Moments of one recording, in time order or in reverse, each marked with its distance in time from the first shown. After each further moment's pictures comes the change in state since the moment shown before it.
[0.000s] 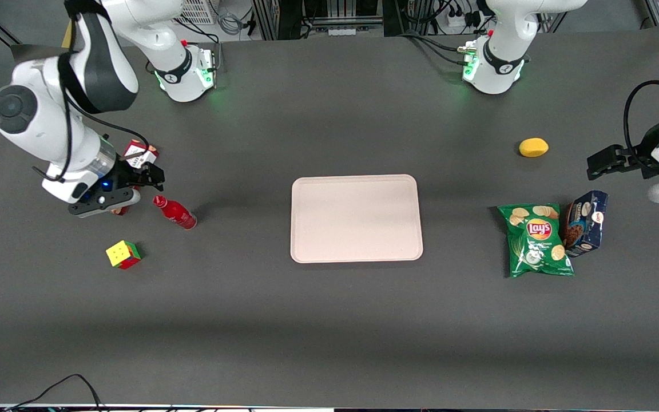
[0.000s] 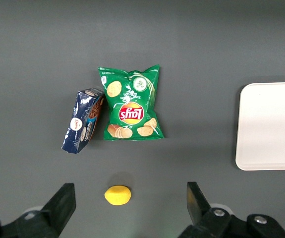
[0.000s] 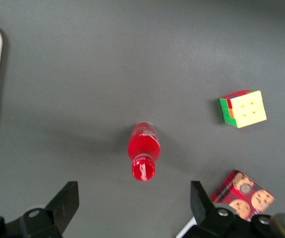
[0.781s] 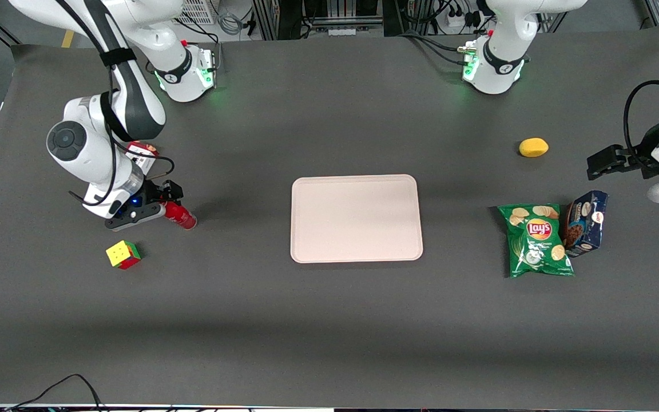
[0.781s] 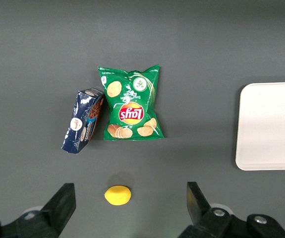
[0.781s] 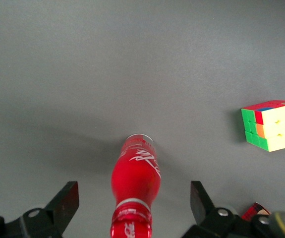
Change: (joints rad) arm -0.005 0.123 -0.008 -0.149 0.000 0.294 -0.068
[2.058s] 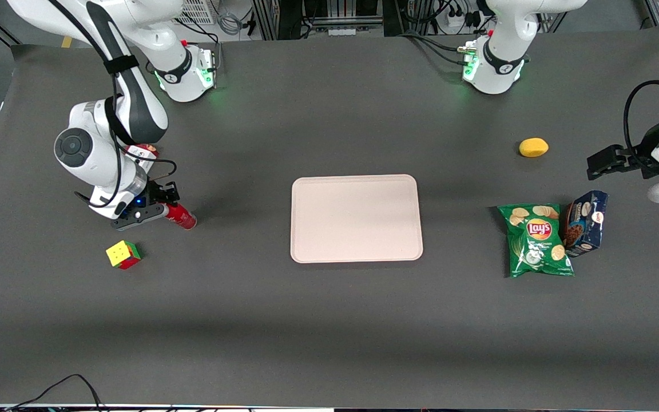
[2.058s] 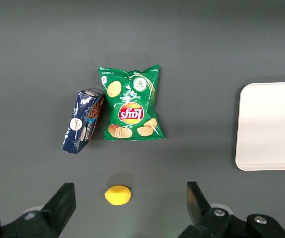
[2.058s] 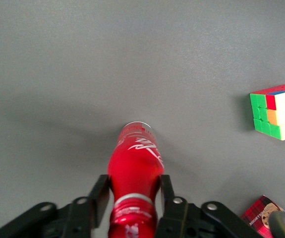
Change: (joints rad) arm -0.010 0.016 -0.001 -0.029 0.000 0.004 -0.008
